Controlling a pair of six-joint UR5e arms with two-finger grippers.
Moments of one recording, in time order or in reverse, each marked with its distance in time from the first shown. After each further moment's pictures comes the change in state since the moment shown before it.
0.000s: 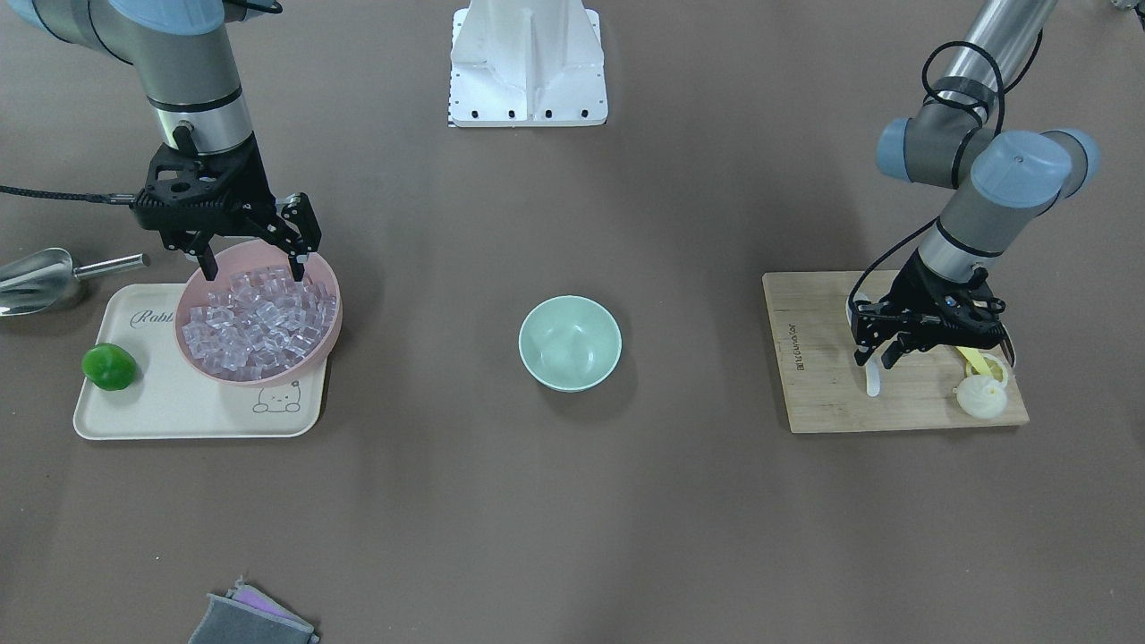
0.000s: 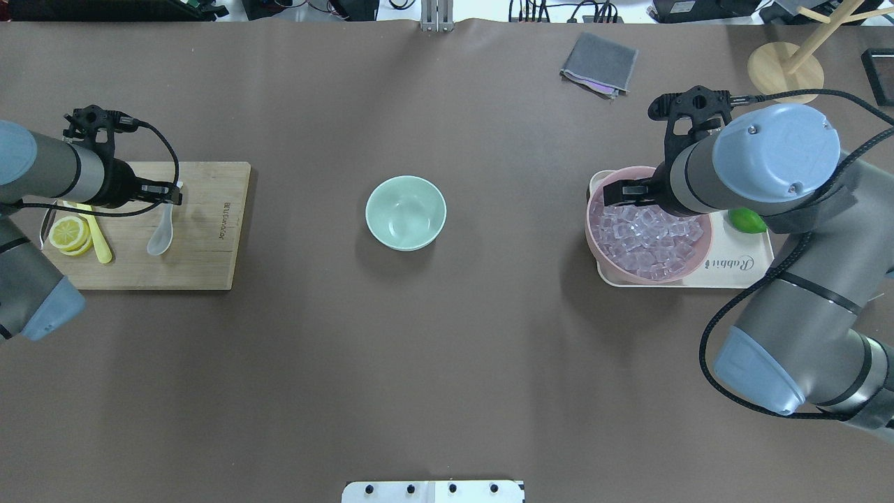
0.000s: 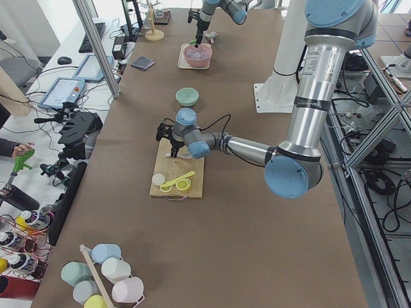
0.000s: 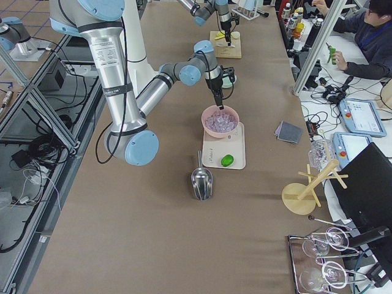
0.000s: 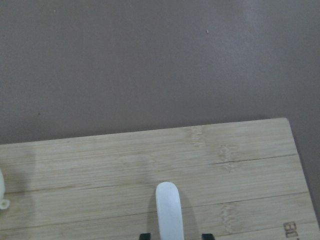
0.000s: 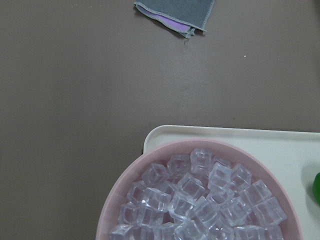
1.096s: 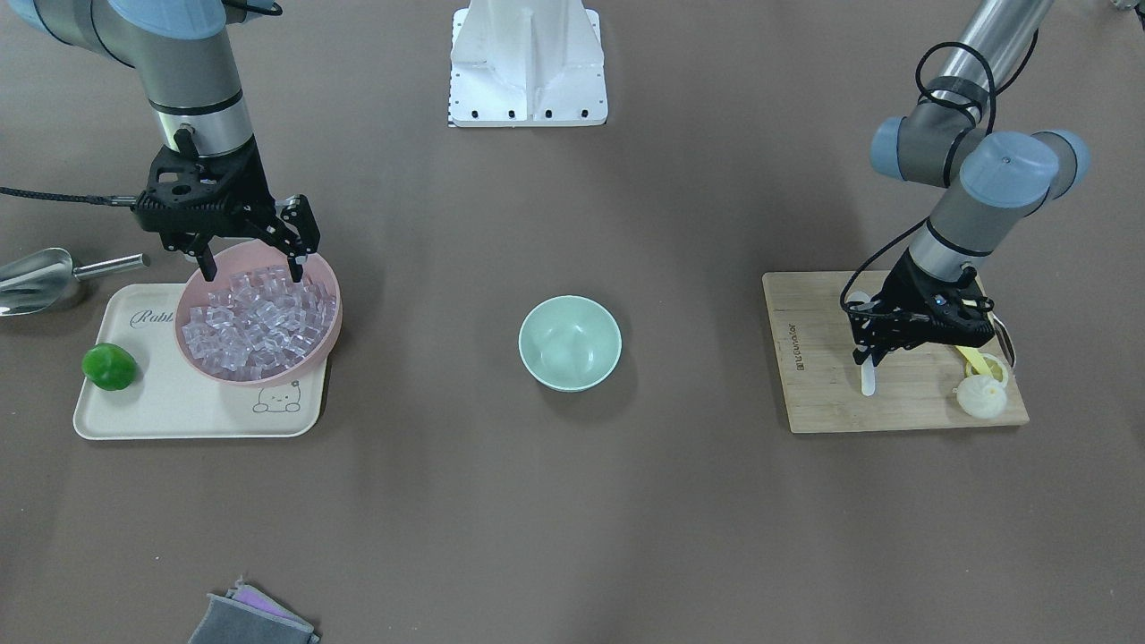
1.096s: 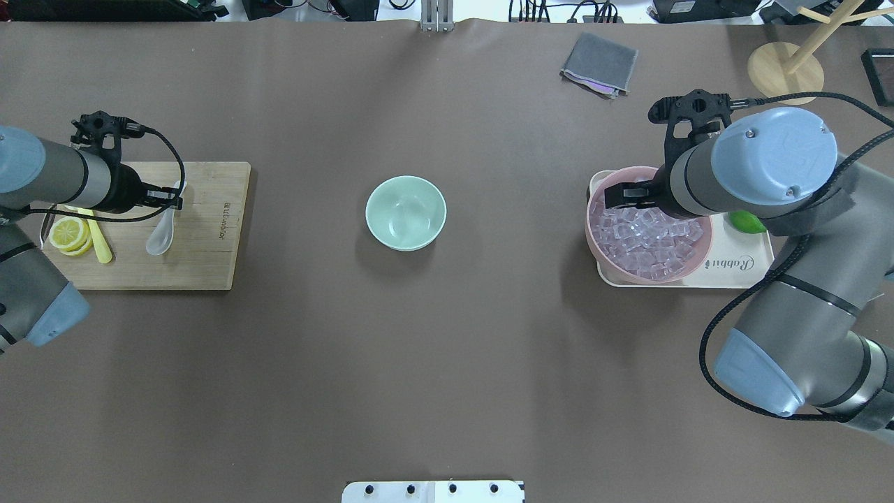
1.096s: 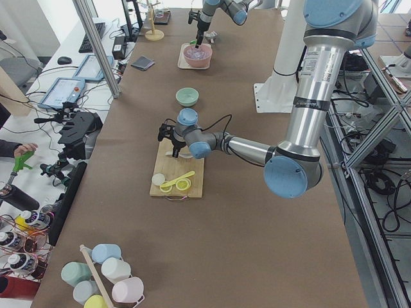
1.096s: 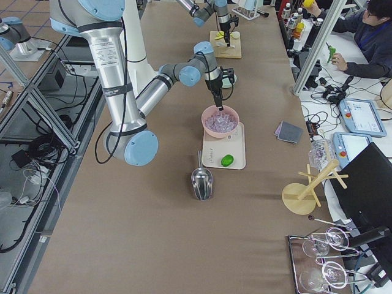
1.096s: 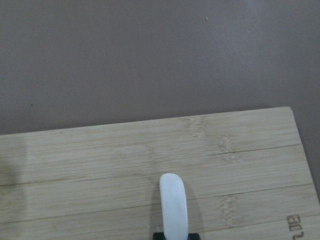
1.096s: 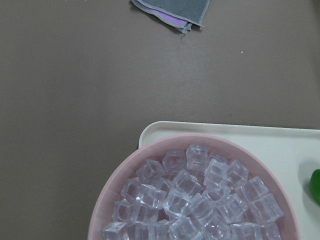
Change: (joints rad) left arm 0.017 0.000 -0.012 0.000 0.011 -0.008; right arm -0.003 -0.003 -0.003 0.000 -0.003 0.000
